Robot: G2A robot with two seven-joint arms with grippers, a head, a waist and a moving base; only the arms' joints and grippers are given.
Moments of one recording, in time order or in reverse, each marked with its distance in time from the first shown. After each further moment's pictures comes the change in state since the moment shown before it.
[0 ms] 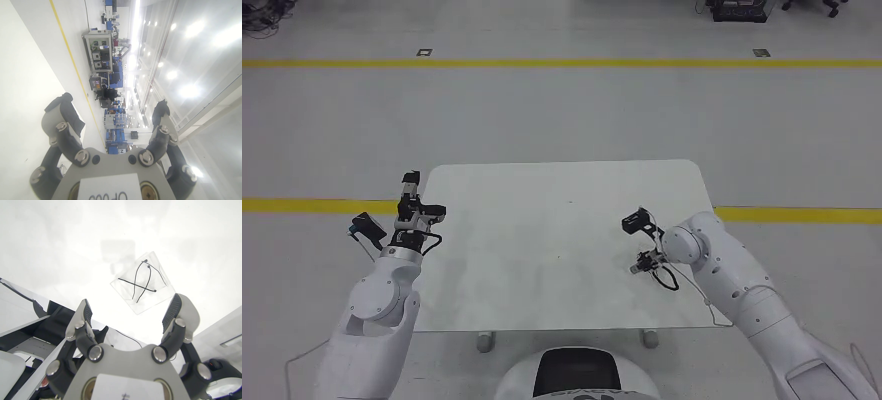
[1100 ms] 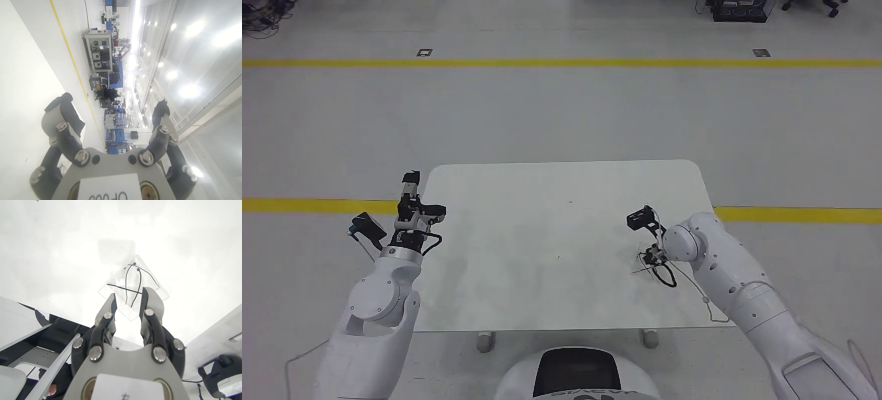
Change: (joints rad) left arm 0.000 0.000 0.000 0.000 0.000 0.000 0.000; right arm 0.032 -0.016 -0.023 0.095 -0.007 0.060 -0.065
